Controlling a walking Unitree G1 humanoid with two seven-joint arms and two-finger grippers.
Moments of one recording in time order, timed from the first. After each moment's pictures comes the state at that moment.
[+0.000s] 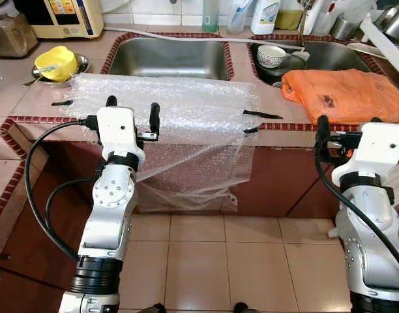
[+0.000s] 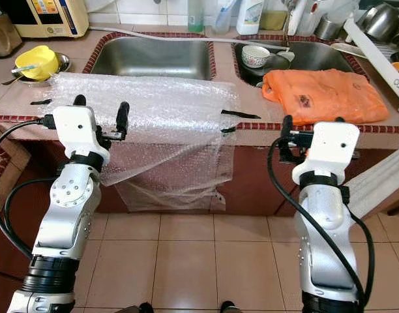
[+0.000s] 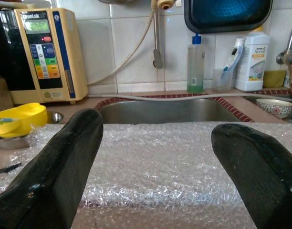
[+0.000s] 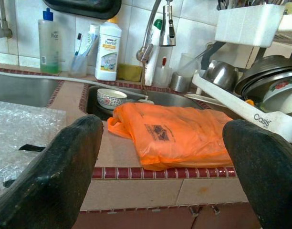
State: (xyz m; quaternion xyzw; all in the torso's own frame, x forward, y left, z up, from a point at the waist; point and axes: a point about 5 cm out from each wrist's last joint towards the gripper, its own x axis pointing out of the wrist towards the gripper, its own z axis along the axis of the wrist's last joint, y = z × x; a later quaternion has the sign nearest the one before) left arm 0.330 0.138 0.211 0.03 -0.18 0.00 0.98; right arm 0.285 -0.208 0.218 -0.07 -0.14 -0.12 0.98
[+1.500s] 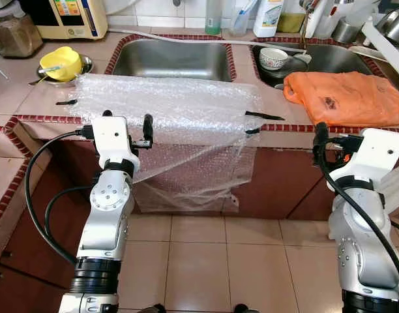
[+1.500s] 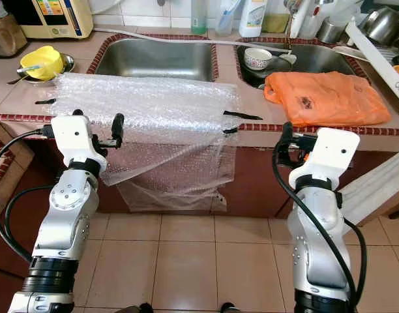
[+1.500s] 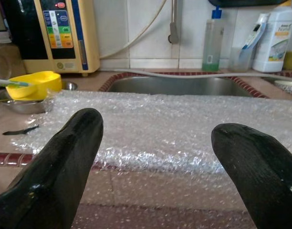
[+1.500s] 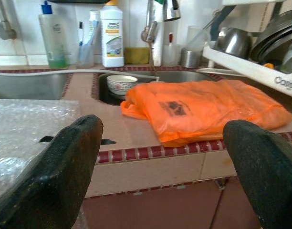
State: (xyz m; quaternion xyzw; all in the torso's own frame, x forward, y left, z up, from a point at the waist) left arm 0.330 0.150 0.187 0.02 -0.13 0.02 0.99; right arm 0.290 -0.204 0.202 0.01 -0.11 -0.12 0.99
